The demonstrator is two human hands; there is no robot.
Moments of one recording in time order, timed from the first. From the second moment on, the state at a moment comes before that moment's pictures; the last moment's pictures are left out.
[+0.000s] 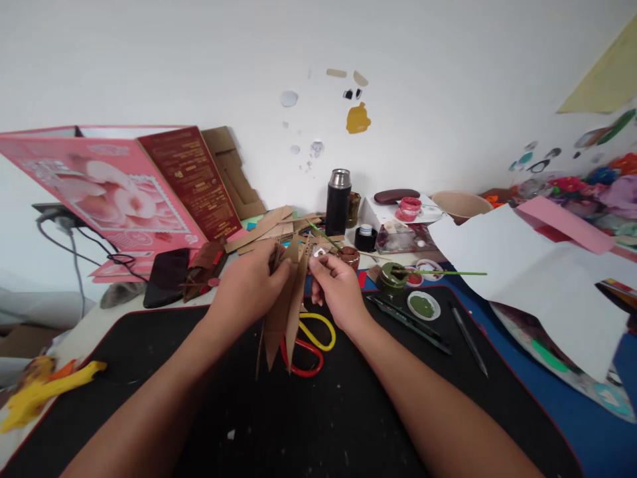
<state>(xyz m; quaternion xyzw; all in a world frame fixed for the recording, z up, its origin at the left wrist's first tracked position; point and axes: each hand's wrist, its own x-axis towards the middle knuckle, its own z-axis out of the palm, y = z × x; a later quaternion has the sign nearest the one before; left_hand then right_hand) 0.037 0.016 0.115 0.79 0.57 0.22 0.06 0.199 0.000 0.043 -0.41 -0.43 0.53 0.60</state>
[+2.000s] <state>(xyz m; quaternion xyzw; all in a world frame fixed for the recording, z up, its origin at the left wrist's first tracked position) 0.045 0.011 0.111 0.80 0.58 0.13 0.01 0.198 -0.013 0.040 -0.50 -0.62 0.34 0.50</state>
